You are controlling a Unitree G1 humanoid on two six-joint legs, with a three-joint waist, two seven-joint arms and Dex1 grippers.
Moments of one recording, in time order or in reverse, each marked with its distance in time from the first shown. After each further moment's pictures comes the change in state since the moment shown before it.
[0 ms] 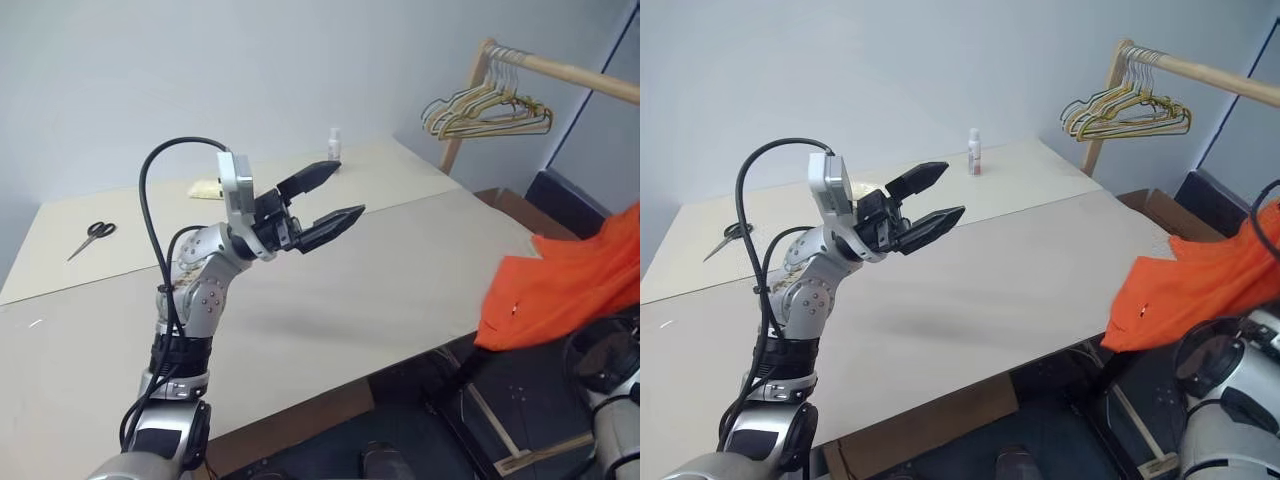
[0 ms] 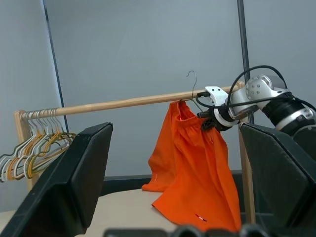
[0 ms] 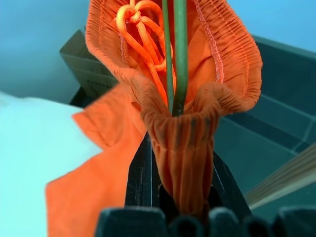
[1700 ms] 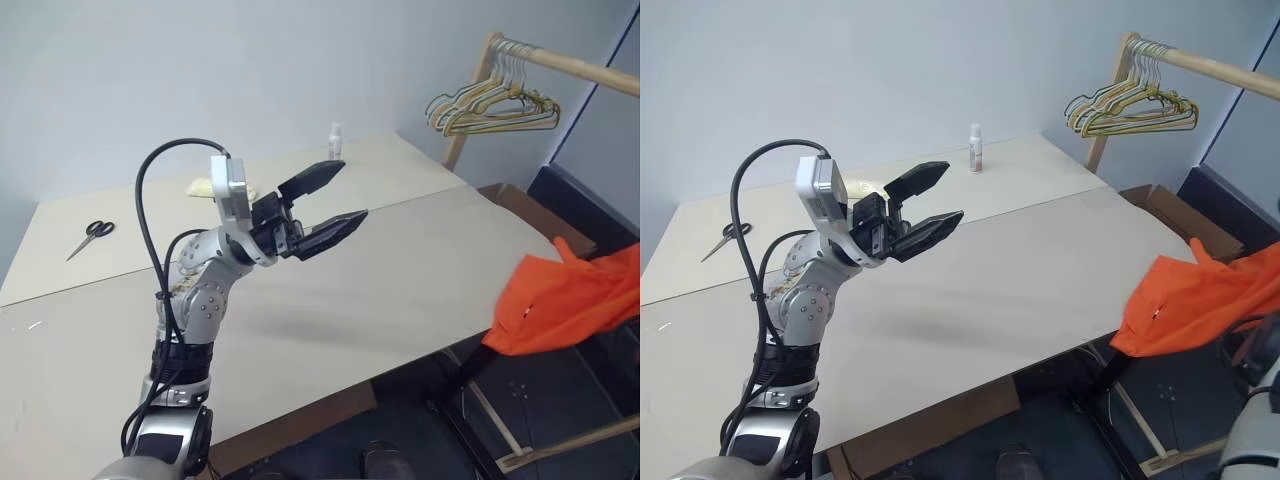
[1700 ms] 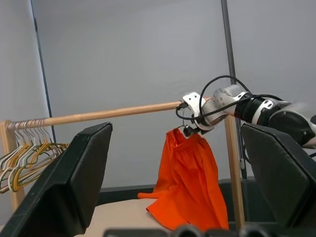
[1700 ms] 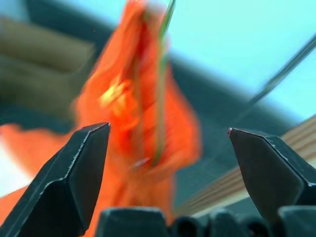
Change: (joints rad) left arm 0.027 -0.016 0.004 -0.054 -0.042 -0.002 -0.025; right arm -0.110 -0.173 0.464 0.391 -0.049 -0.283 -0.212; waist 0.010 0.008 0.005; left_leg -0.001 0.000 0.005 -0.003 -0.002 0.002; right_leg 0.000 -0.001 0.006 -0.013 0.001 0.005
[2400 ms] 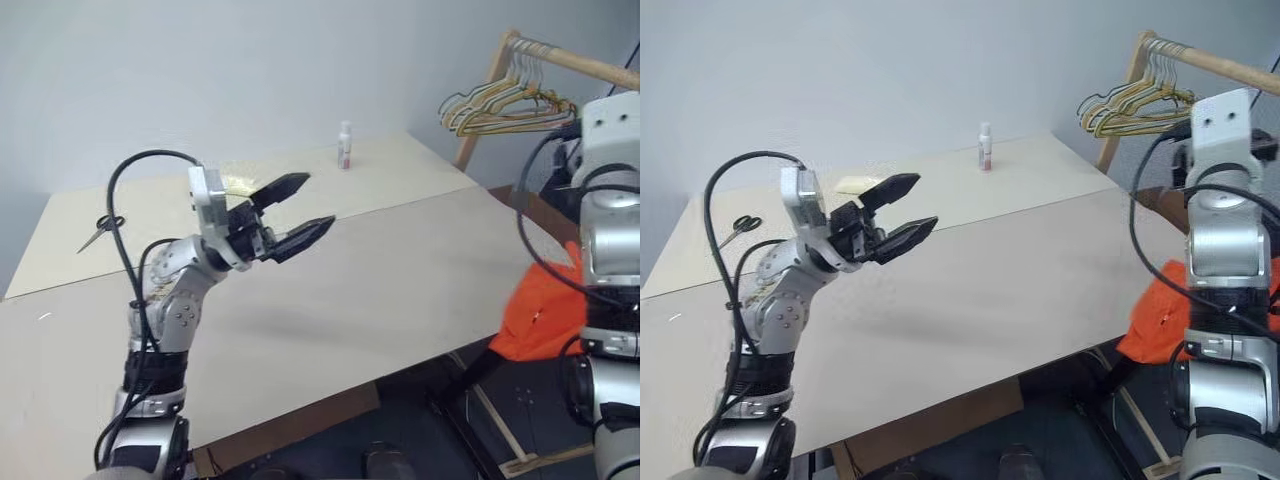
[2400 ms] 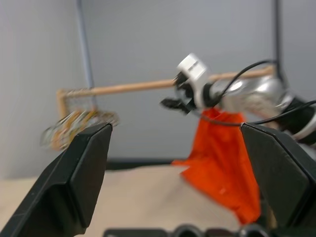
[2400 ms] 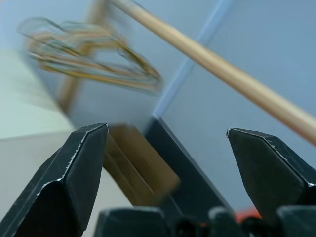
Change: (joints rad) left arm 0.082 0.159 0.067 -0.006 0.047 0.004 0.060; right arm 0.304 0.233 0.180 -0.650 0.001 -0.314 0.406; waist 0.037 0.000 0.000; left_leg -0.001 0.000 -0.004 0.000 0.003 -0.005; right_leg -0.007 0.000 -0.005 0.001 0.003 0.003
